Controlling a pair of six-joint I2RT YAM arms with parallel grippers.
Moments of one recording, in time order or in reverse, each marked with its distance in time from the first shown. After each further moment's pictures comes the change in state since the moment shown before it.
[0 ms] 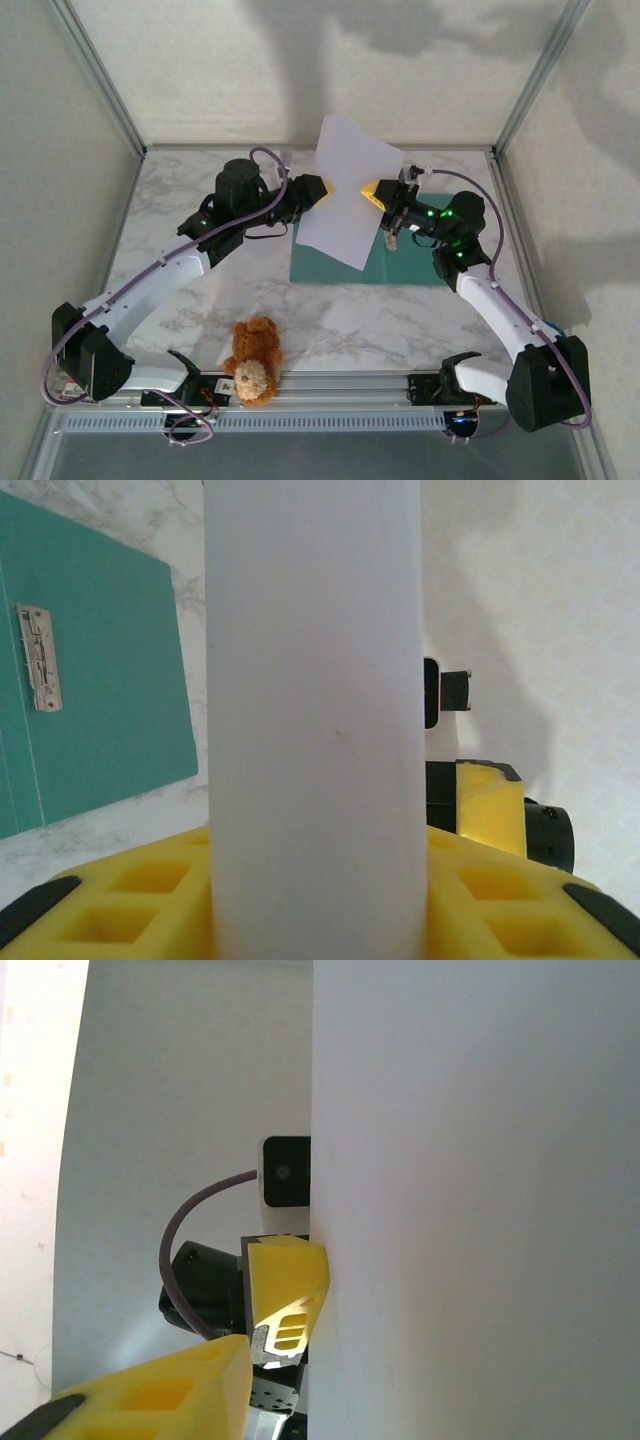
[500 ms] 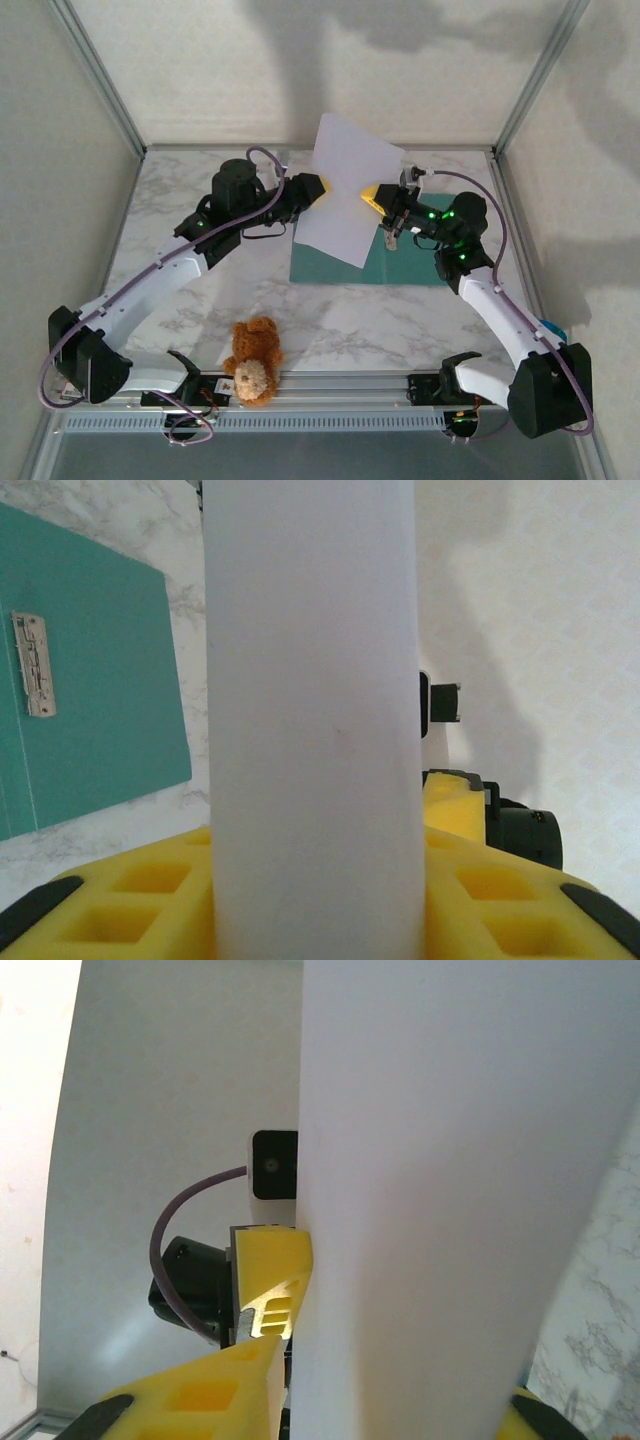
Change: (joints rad) left arm 0.000 -0.020 -0.001 0.000 -0.012 -0.007; right arm 0.000 -0.032 0.000 -0.060 -0.001 -0.038
